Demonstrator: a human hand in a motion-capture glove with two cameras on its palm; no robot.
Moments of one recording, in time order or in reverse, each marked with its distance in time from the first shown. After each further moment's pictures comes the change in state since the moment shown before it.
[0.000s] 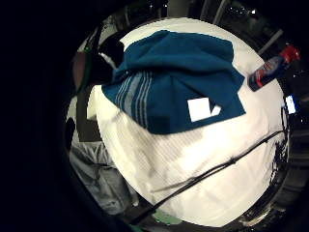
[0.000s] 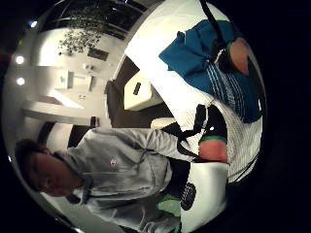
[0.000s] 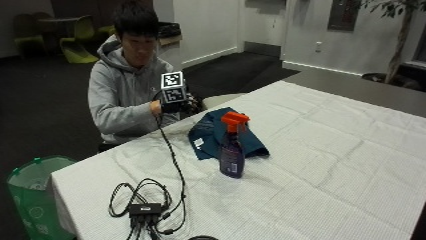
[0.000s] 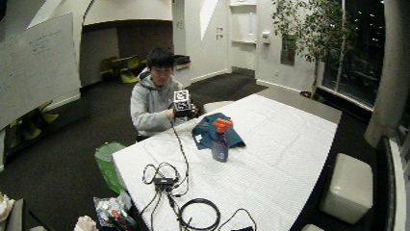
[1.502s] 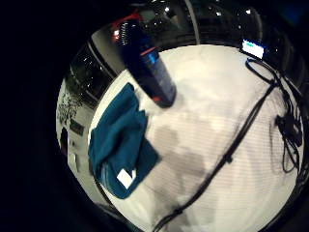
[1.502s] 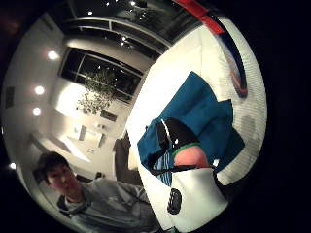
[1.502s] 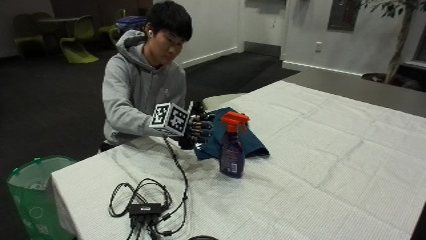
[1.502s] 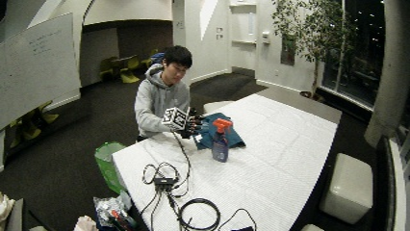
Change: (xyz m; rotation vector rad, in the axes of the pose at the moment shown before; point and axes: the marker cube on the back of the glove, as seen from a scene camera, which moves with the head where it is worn) arm 0.215 -0.053 -0.083 0.586 -0.175 0.464
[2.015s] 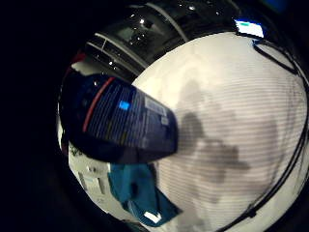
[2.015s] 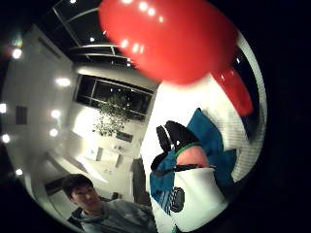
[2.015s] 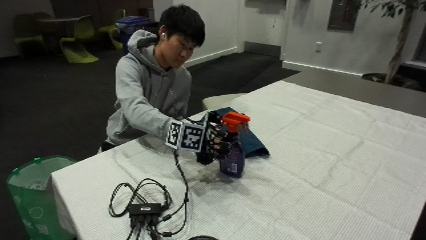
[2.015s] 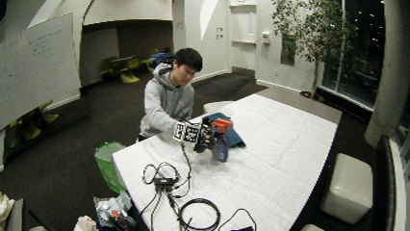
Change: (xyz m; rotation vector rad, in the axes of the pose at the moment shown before) arm 0.022 -0.083 0.028 0.167 -0.236 0.209
